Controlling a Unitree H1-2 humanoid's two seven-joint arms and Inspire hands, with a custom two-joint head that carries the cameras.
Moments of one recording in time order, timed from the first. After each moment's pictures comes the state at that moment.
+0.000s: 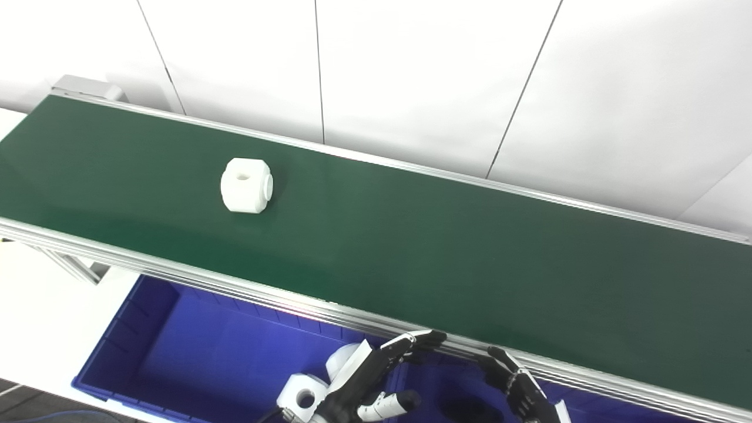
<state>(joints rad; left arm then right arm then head) 0.44 -0.02 -0.35 0.05 0.28 -0.38 -0.01 0.28 -0.17 0.27 0.20 0.01 -0.42 0.19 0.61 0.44</state>
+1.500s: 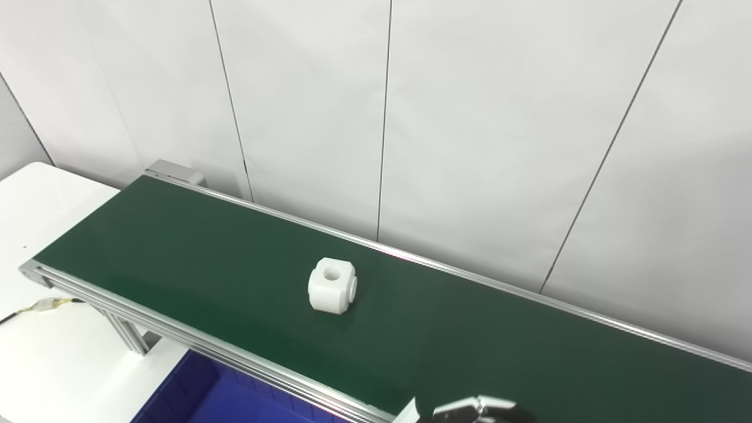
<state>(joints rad) 0.44 -0.02 -0.41 -0.47 0.27 -0.38 -0.04 0.26 -0.08 0.12 0.26 0.05 -0.42 0.42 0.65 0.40</state>
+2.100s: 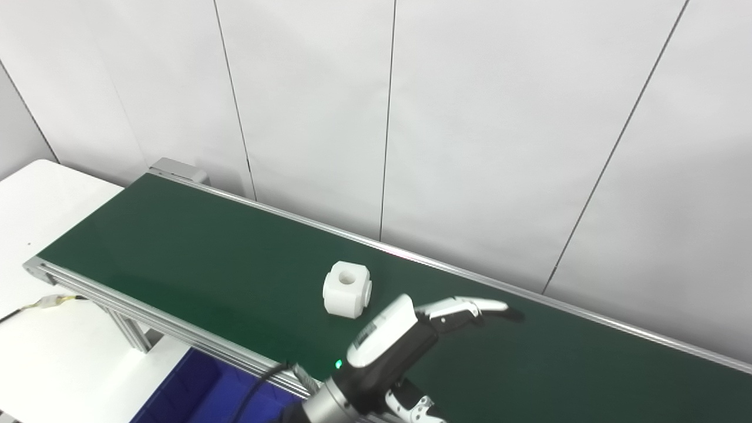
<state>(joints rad) 0.16 0.16 -0.15 -0.58 0.63 -0.18 -0.17 0.28 -0.07 0.12 0.25 0.05 -0.42 0.43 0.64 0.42</state>
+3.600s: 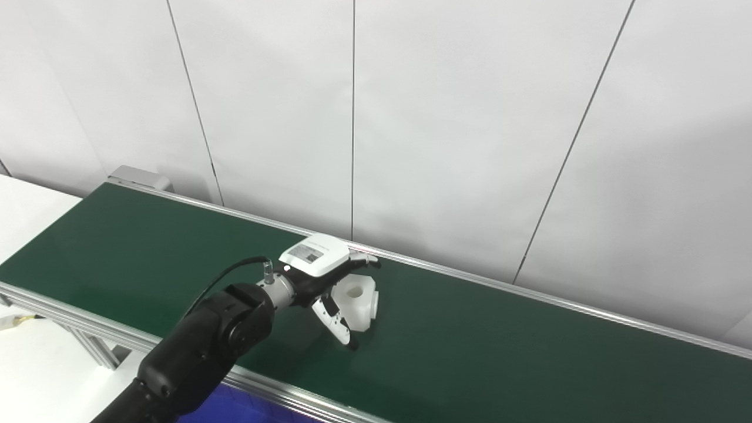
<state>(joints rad) -0.16 0.50 -0.15 -0.03 0.88 -0.06 -0.33 0.33 -0.08 0.27 0.11 -0.03 -0.42 0.24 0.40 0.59</state>
